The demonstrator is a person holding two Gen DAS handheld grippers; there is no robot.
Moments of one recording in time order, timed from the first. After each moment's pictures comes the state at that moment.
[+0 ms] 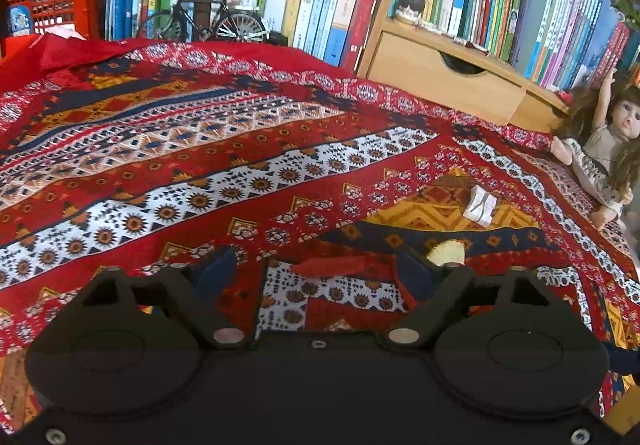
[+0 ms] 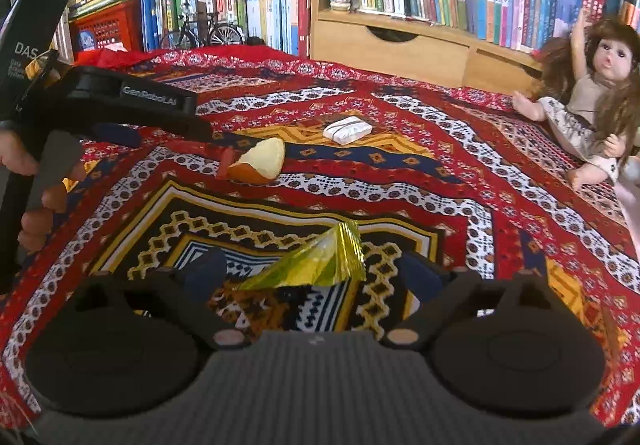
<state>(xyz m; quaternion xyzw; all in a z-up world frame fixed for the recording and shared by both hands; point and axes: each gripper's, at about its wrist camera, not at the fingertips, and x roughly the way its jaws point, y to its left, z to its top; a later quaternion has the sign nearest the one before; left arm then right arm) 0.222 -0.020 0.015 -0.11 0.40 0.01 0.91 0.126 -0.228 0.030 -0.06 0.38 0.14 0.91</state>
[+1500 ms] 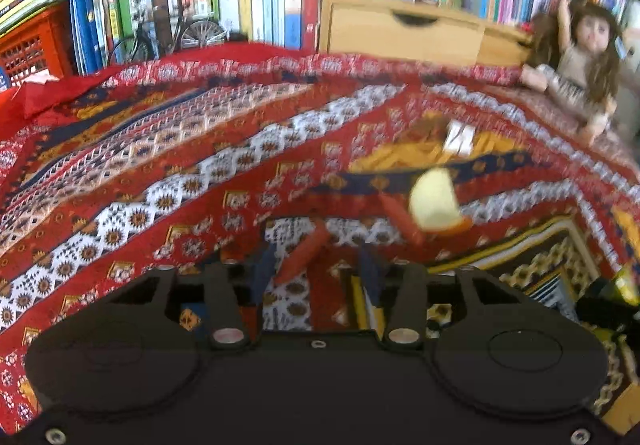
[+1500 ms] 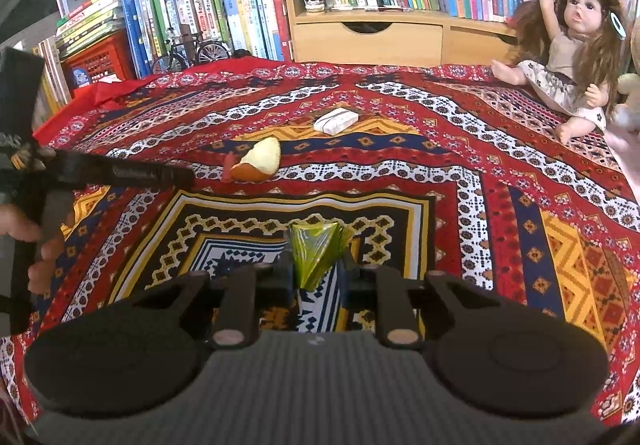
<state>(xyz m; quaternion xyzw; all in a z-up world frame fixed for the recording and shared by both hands) 0.187 -0.037 0.015 0.00 0.40 -0.03 0.92 0.105 -0.249 0.039 0.01 0.38 0.13 0.91</state>
